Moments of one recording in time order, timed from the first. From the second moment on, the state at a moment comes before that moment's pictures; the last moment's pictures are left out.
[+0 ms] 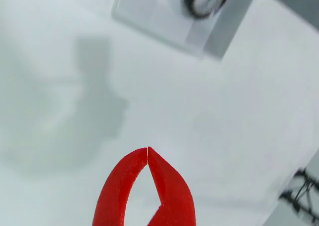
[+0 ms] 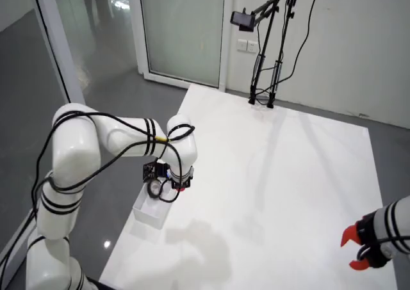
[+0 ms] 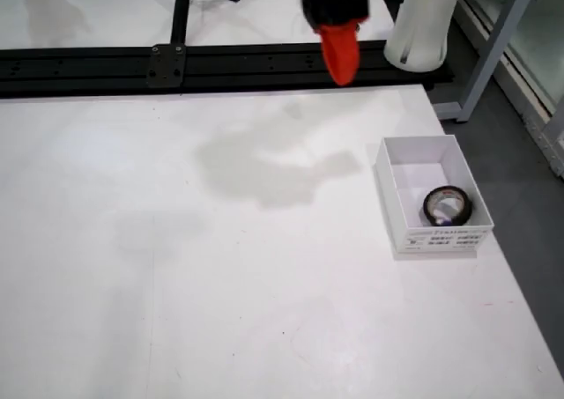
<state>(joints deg) -48.6 28.1 82.8 20.5 66.4 -79.1</state>
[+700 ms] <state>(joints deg) -71.7 31.7 66.0 20.3 69.8 -80.5</state>
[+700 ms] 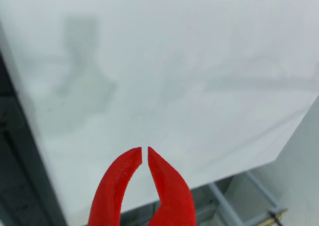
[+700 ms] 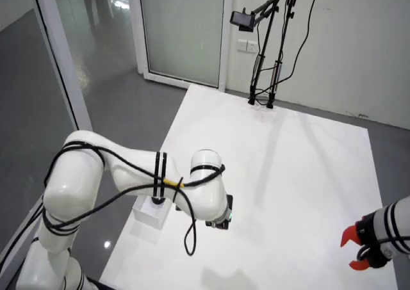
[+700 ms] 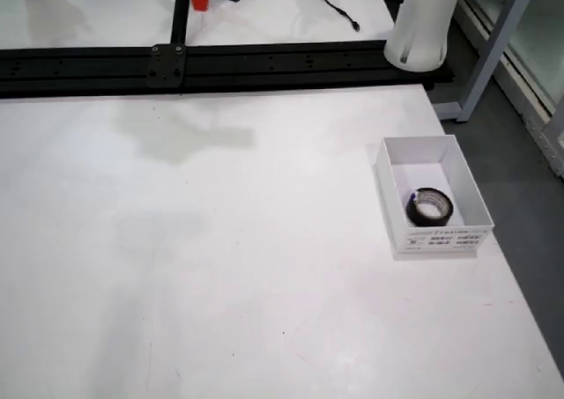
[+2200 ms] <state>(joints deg) -67.7 28.9 62.4 11.6 70.5 -80.6</state>
